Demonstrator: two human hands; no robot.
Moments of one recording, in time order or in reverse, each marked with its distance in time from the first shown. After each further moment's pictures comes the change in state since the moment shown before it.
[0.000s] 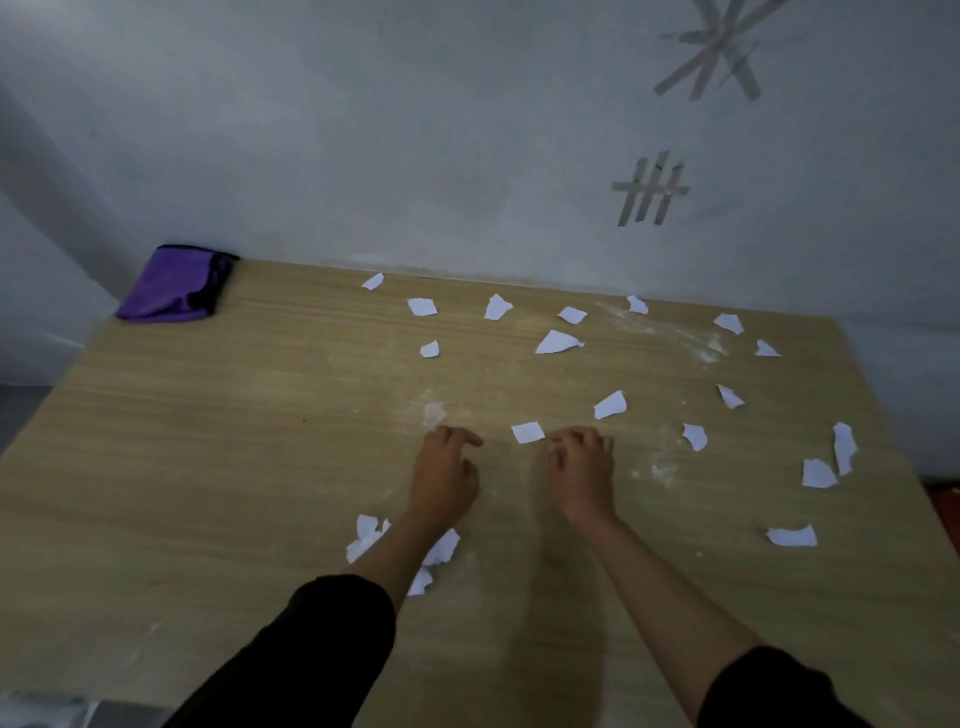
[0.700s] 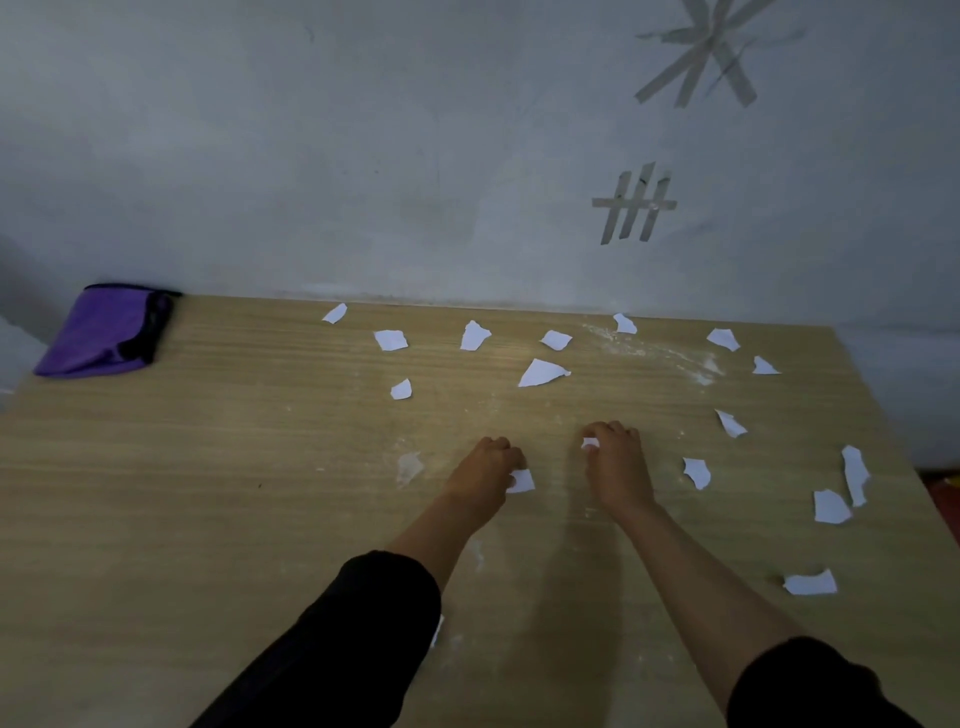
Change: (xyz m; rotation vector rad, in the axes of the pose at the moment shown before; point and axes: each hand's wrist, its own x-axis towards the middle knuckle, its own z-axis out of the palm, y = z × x) left_hand 0.095 0.033 0.037 0.221 -0.416 0.277; right_hand 0.090 0.046 -0.015 -0.090 0.004 0.012
